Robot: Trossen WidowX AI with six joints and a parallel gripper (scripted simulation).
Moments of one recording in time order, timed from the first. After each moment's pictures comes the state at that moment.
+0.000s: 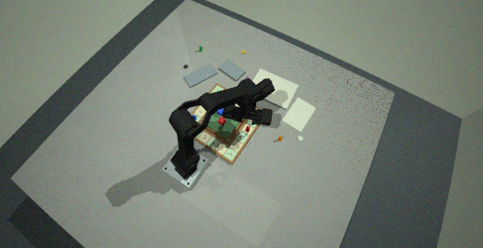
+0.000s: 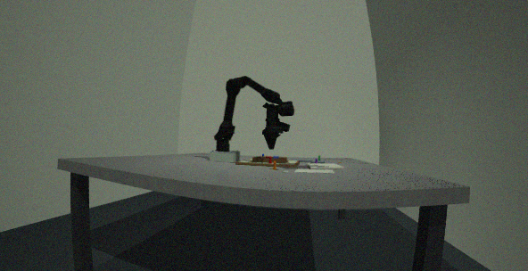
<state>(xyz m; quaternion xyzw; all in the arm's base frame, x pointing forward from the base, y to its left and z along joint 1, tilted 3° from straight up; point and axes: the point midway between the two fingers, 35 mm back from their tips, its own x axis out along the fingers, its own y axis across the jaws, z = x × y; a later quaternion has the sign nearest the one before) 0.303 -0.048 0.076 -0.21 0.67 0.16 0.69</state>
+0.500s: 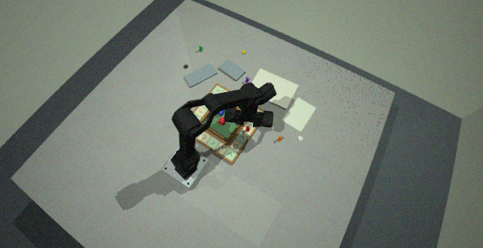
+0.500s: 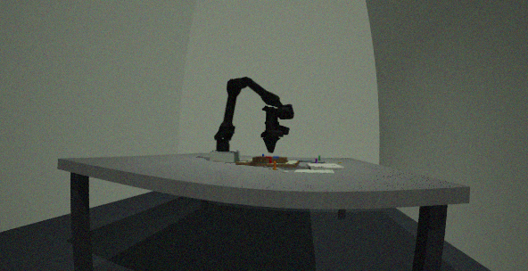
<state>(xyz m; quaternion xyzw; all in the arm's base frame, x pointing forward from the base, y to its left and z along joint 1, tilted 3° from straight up) 0.304 -0.057 0.060 -0.23 0.66 0.18 0.69</state>
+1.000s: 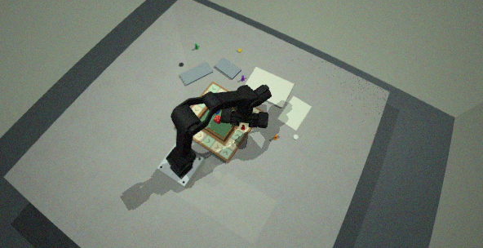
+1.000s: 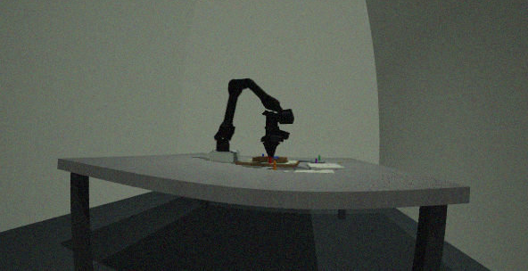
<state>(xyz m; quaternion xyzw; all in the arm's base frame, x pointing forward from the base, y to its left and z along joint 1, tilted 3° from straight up) 0.306 -0.058 0.037 -0.23 0.66 0.18 0.69</state>
